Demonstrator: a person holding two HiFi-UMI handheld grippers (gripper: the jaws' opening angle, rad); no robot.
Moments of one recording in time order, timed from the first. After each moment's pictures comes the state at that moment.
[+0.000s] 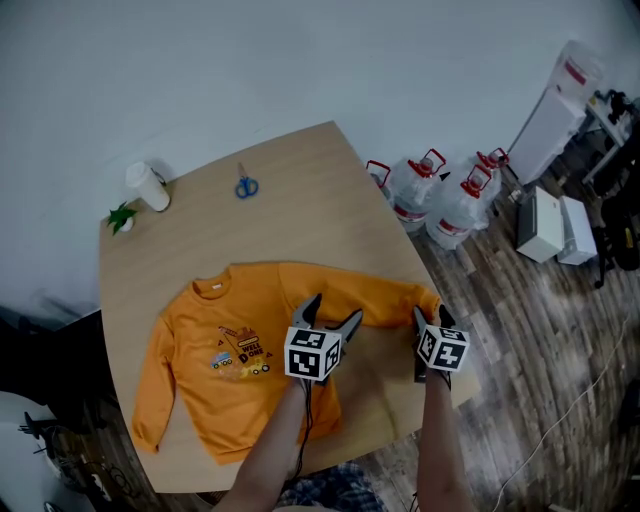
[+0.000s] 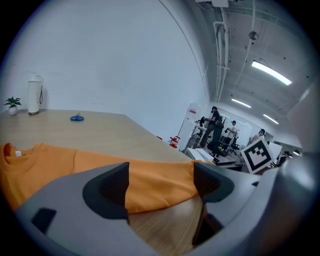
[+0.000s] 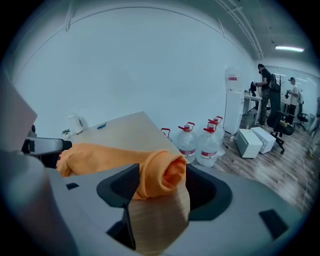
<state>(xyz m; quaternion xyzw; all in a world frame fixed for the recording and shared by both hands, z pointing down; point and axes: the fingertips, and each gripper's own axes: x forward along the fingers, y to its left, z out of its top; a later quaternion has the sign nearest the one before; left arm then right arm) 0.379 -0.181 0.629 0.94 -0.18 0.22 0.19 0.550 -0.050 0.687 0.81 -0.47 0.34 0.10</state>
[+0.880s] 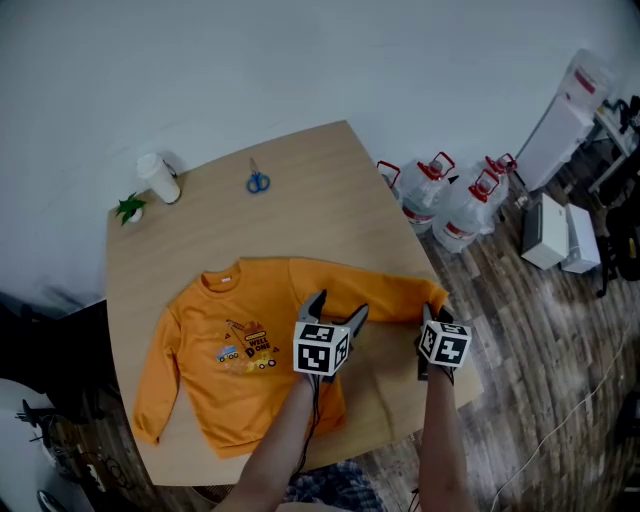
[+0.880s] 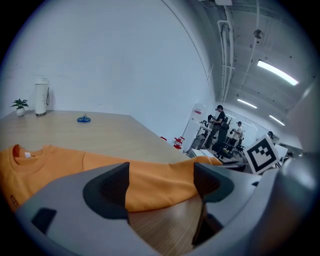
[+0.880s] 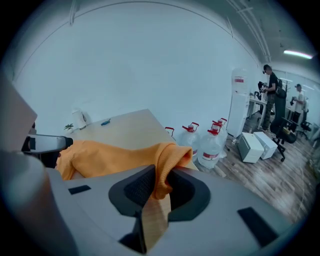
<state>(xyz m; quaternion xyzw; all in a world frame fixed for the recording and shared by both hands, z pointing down) 0.372 -0.188 0.620 0.93 -0.21 0.22 0.20 0.539 -0.067 0.673 0.80 -0.48 0.34 0.13</state>
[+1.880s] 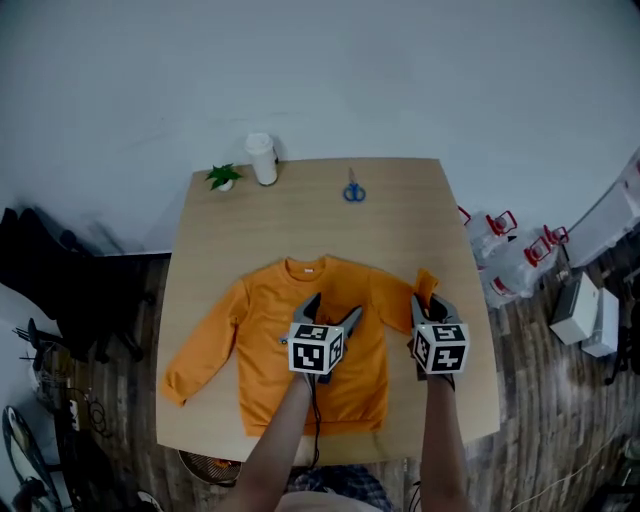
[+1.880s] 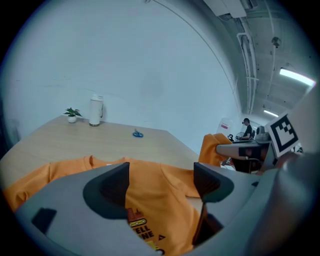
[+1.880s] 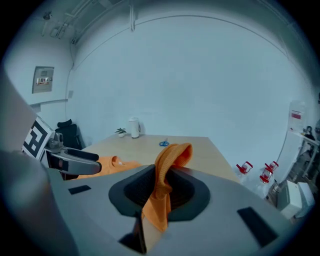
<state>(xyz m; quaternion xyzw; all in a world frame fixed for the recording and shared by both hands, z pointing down) 0.195 -0.265 0.572 0.89 -0.36 0.18 0.22 0.354 -0.221 0.541 0.68 -0.69 0.19 0.17</state>
